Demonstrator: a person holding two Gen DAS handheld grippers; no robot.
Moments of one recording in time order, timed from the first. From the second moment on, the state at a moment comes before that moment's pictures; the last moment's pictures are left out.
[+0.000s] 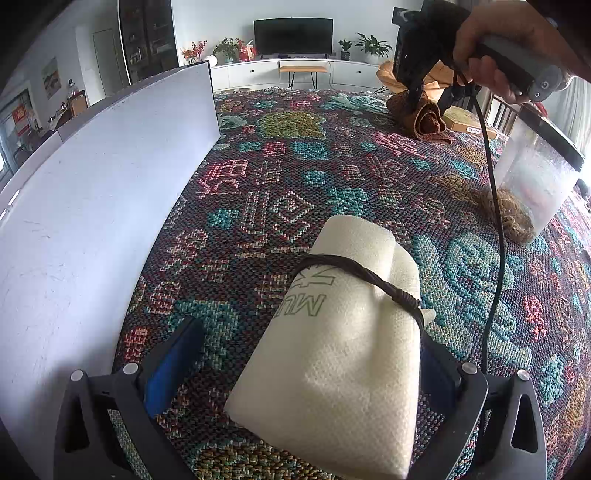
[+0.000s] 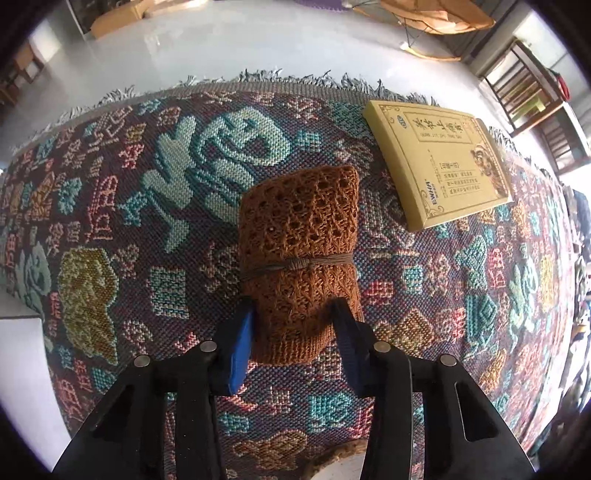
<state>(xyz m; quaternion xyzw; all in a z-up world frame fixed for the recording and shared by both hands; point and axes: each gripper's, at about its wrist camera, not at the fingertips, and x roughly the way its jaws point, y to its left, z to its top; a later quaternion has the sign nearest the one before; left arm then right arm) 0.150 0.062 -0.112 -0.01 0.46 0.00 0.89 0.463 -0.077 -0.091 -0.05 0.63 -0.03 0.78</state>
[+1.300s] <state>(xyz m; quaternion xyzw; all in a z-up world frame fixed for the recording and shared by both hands) 0.150 0.062 -0.112 -0.01 0.46 0.00 0.89 0.133 -0.295 -0.066 0.13 0.38 -0.10 0.91</state>
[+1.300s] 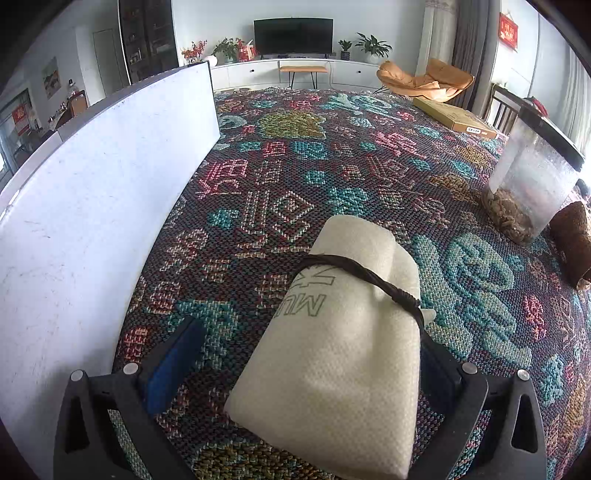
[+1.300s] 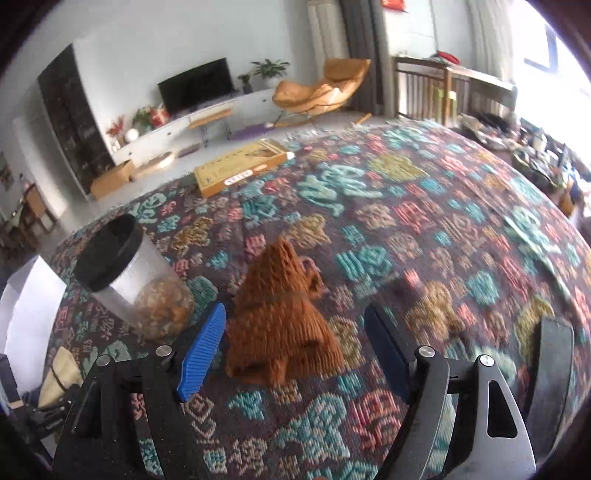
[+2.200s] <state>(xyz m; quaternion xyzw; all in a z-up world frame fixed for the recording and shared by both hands) 0.150 0.062 -0.112 -0.01 0.46 0.00 0.89 0.097 -0.258 -0.140 0.06 0.46 -0.11 0.88</state>
